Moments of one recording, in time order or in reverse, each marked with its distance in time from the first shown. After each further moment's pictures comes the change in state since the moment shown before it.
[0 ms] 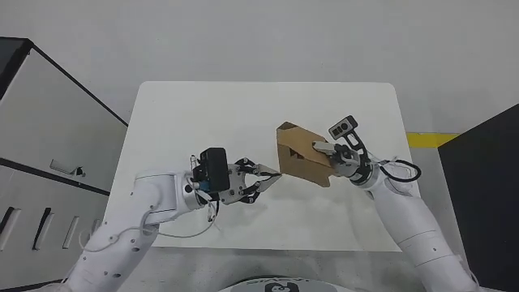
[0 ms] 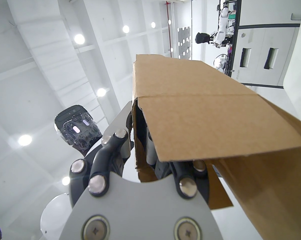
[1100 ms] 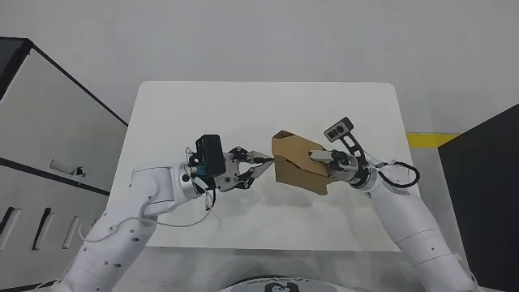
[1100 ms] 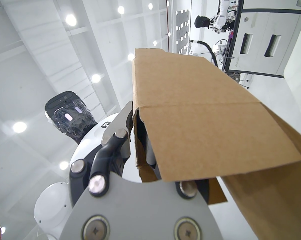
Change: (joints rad) left arm -0.027 0.001 -0.033 0.070 -0.029 0.025 -0.011; right arm 0.009 -0.005 -0.011 -0.004 -0.018 -0.016 0.074
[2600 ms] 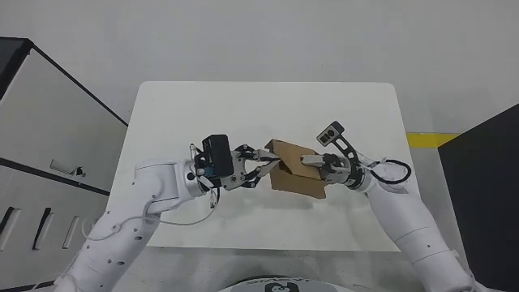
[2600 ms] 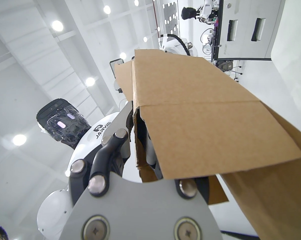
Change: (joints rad) left arm -0.028 -0.006 0.022 -0.037 0.043 0.014 -0.007; right arm 0.023 0.002 -0.034 0.035 -0.035 0.057 0.004
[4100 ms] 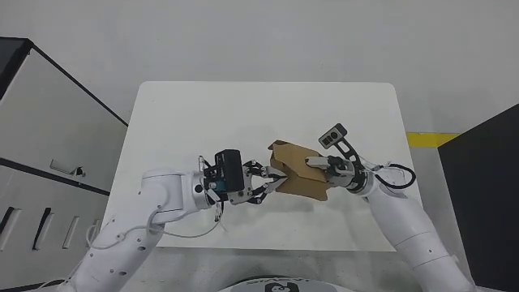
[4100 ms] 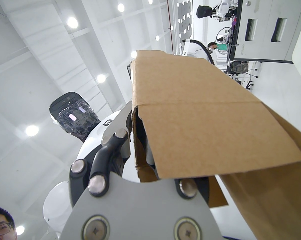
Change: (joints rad) left arm 0.027 0.001 0.058 -0.025 -0.010 -0.028 -0.059; right arm -0.038 -0.005 0.014 -0.031 0.041 -0.005 0.022
